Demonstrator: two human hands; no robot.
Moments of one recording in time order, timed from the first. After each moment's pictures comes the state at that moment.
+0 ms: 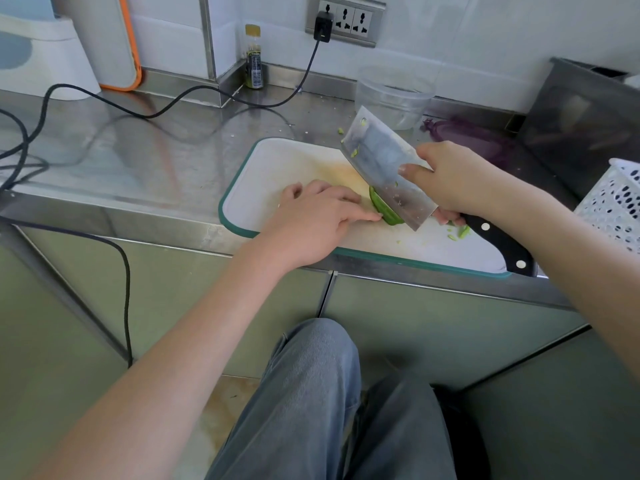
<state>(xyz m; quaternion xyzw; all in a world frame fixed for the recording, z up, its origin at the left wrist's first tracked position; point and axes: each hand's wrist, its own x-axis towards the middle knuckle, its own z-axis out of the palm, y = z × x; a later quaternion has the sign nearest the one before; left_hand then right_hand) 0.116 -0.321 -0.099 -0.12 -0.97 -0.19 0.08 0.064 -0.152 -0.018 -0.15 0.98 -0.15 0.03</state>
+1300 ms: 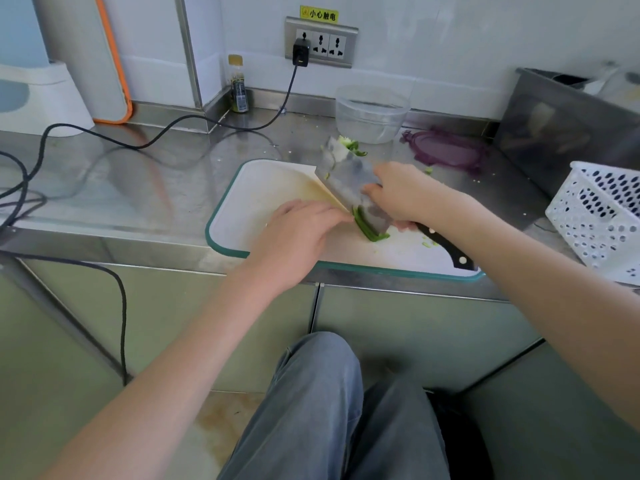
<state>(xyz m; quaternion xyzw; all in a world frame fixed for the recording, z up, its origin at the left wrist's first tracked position) 0.122 -0.317 -0.104 -0.18 -0.93 -0.24 0.21 0.051 -0.166 -0.024 -0.18 0.98 -0.08 0.03</state>
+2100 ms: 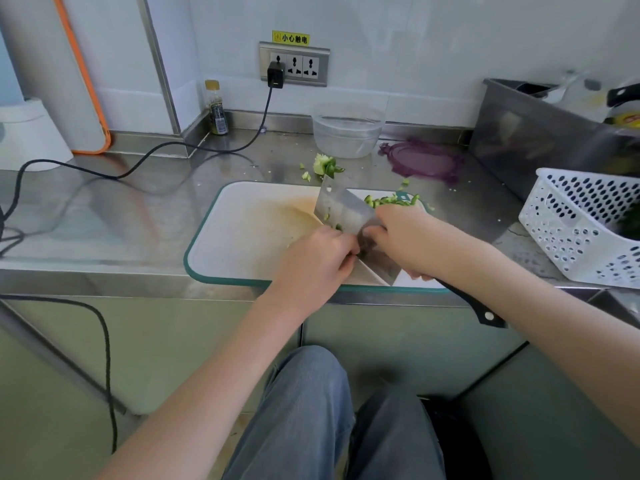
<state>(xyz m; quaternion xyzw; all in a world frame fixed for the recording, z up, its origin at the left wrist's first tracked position) 0.118 -0.267 -0.095 -0.17 -0.93 -0.24 0.24 0.090 -0.128 -0.021 -0.16 0.98 -0.07 0.06</state>
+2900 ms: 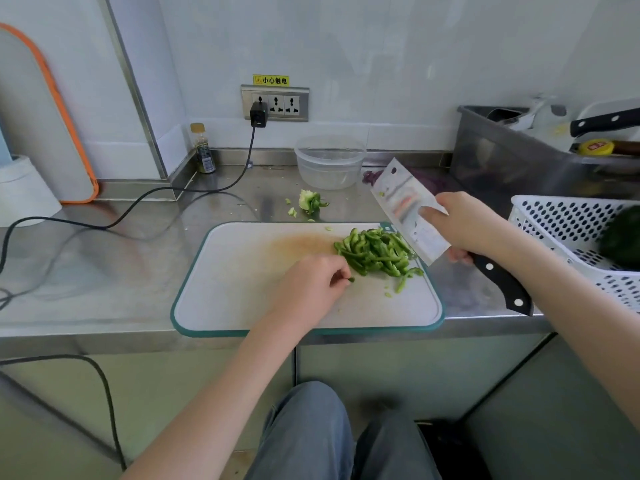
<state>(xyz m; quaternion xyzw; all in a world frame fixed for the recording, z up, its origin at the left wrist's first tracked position) 0.085 -0.259 -0.082 -0.12 -0.93 -0.32 0.14 0.032 -0.052 0.014 -0.02 0.97 -0.24 0.00</state>
